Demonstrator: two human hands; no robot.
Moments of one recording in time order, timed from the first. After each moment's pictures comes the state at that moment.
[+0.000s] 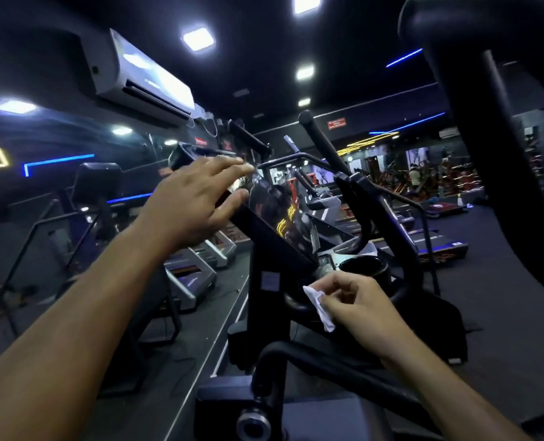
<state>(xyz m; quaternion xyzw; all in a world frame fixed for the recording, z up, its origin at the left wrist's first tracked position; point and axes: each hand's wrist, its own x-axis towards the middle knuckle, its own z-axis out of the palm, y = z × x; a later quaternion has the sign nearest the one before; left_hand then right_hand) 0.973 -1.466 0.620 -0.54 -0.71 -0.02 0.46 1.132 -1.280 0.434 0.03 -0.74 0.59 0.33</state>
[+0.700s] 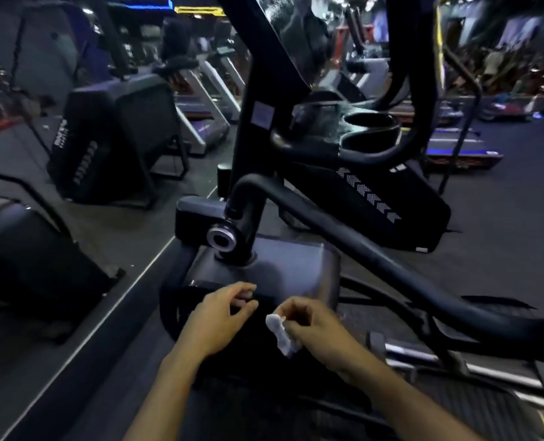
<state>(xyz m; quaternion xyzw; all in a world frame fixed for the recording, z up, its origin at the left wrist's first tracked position) 1.092 -1.496 0.179 -0.24 -0.89 -0.37 -0.08 1.208 -1.297 0.206 -0.02 -0.76 0.65 -0.04</state>
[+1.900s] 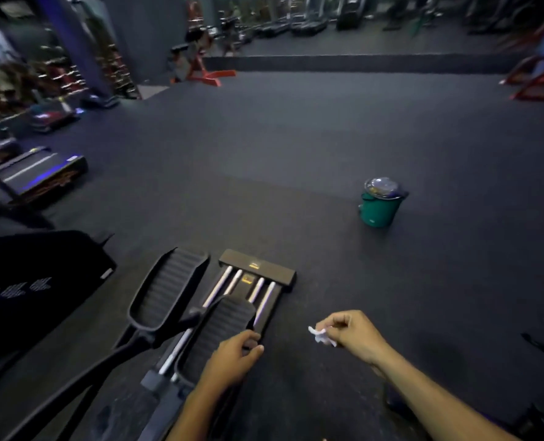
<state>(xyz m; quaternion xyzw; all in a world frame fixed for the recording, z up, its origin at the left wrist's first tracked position) 1.415 -1.048 0.037 -0.69 -0.61 -0.08 -0.39 1.701 -1.088 0.080 -0.63 -0.45 0.53 0.33</state>
